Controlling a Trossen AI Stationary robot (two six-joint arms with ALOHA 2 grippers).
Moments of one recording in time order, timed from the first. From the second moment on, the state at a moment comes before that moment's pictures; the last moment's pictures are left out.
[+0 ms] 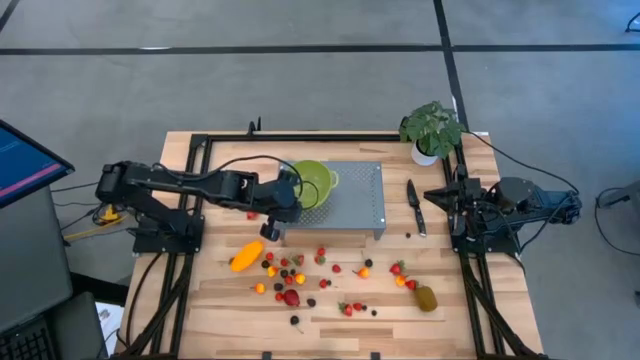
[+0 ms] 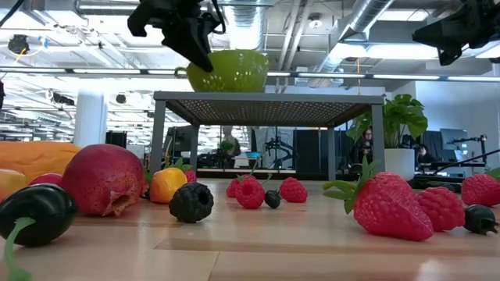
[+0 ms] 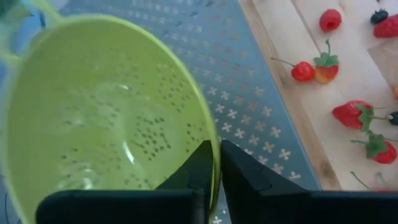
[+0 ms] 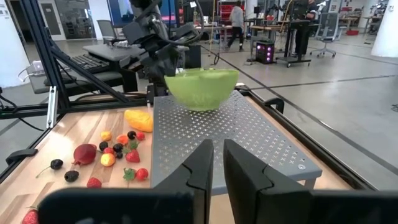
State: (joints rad) left arm -0.04 1.44 1.22 -0.71 -0.27 0.49; right arm 0.17 0.01 0.41 -0.49 0.36 0.05
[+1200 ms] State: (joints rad) left arm -0.11 0.84 0.94 -0.87 -0.31 -0.11; right arm 0.17 0.01 0.41 -0.49 0.36 0.05
